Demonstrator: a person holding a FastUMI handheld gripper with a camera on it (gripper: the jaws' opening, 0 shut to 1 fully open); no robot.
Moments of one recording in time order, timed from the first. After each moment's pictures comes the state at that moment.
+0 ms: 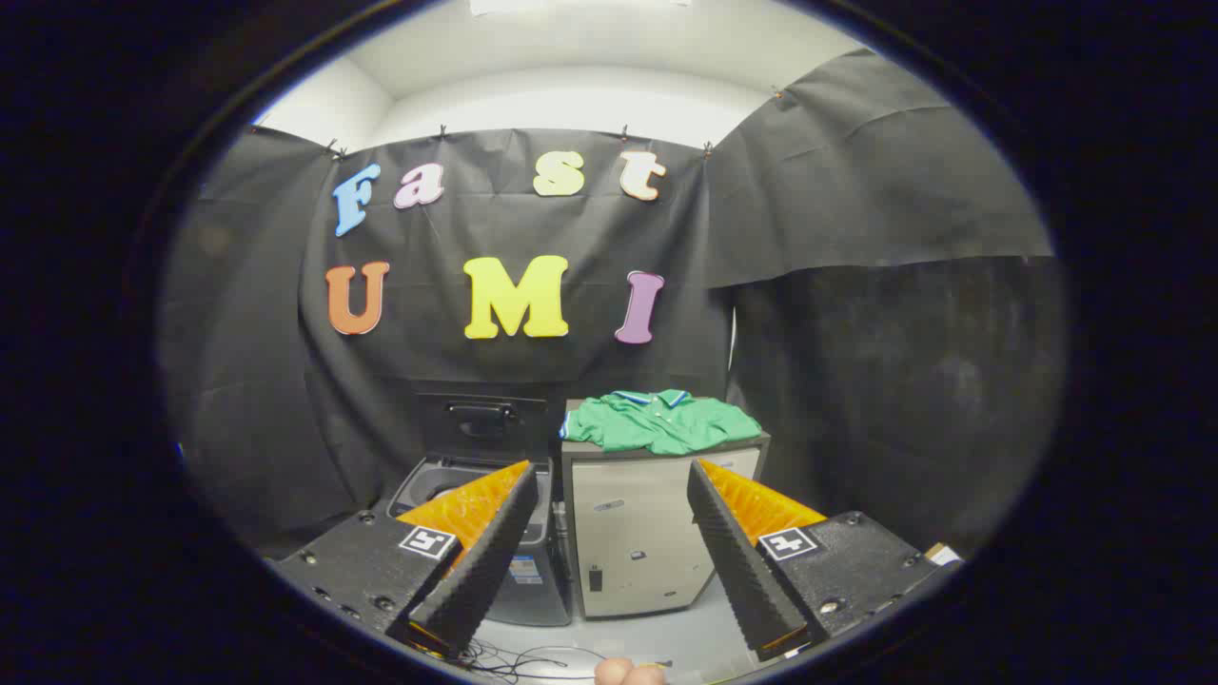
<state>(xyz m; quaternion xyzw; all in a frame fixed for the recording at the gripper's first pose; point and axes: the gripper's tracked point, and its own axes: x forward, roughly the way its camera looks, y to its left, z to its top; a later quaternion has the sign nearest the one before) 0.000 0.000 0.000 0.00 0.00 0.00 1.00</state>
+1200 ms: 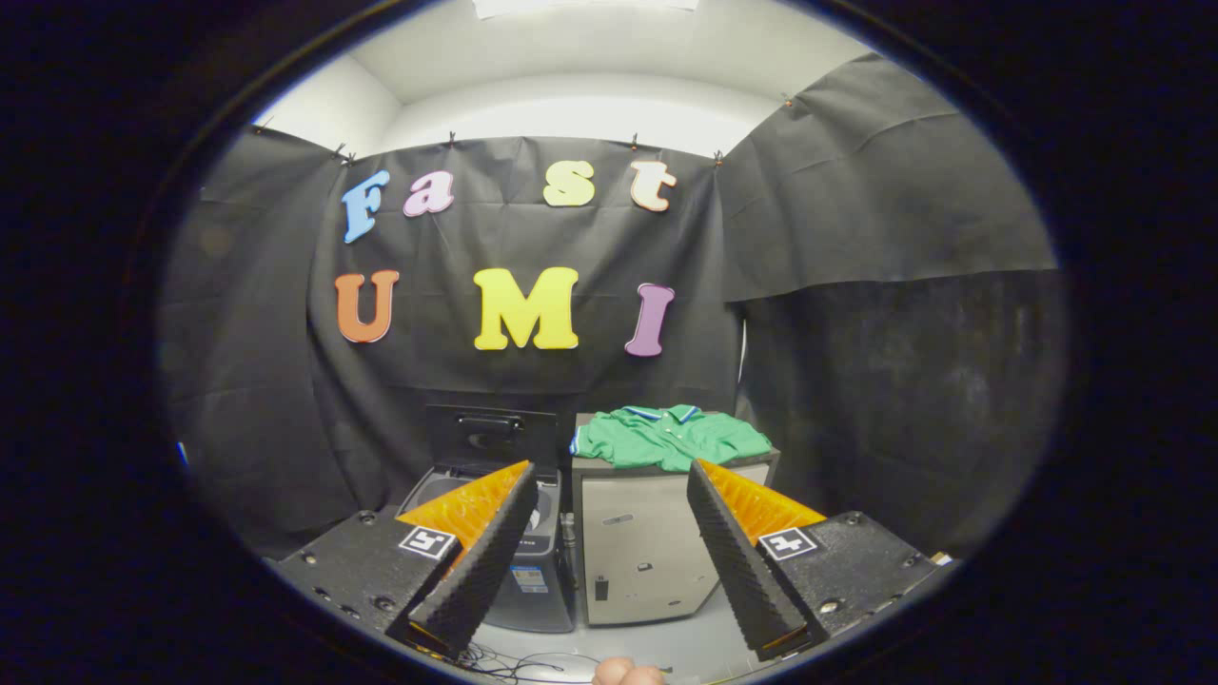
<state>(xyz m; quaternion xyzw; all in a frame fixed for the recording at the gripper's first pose) 0.006 0.014 0.025 0.00 -0.01 0.02 1.00</state>
